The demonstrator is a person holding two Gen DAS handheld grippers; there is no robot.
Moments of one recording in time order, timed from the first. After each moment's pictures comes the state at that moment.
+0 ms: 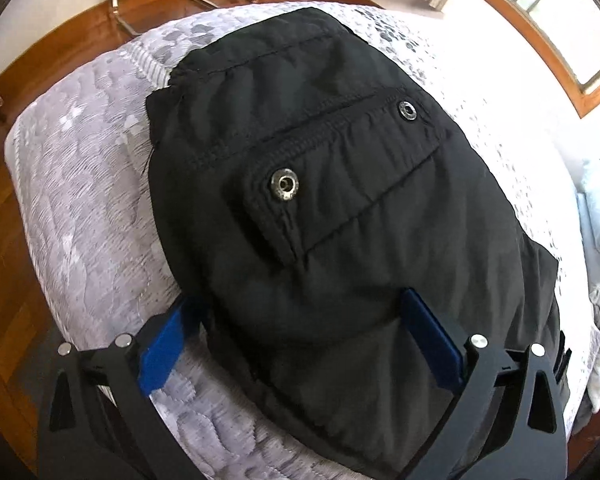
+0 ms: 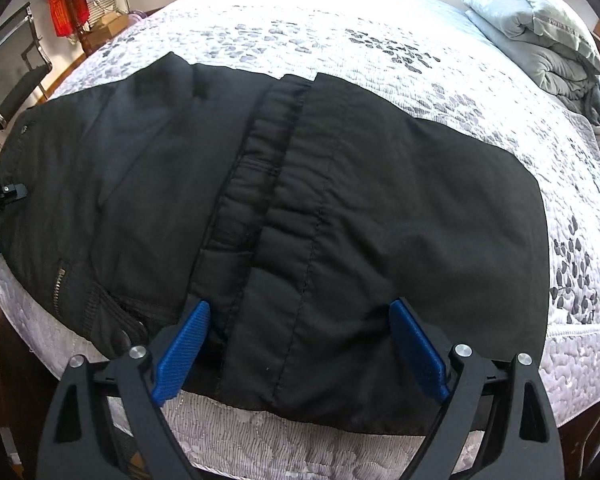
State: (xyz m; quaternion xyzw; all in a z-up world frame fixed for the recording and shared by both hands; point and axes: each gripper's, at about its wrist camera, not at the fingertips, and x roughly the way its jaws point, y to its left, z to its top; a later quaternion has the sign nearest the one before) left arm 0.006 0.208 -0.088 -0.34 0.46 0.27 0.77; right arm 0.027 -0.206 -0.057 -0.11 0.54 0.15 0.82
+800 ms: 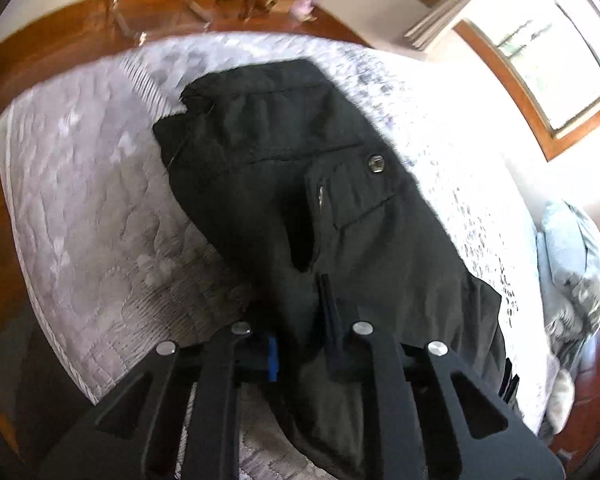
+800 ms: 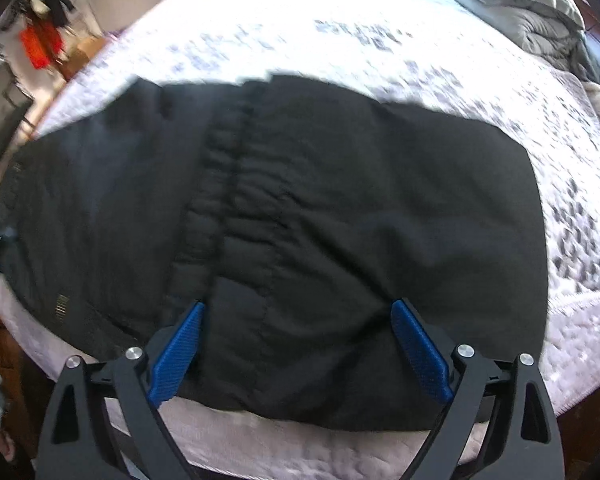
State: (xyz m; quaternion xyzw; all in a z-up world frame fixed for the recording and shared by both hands) left arm -0.023 0.191 -0.058 -0.39 0.38 0.23 0.81; right arm 0.042 -0.236 -0.059 -0.04 0.57 0.12 0.81
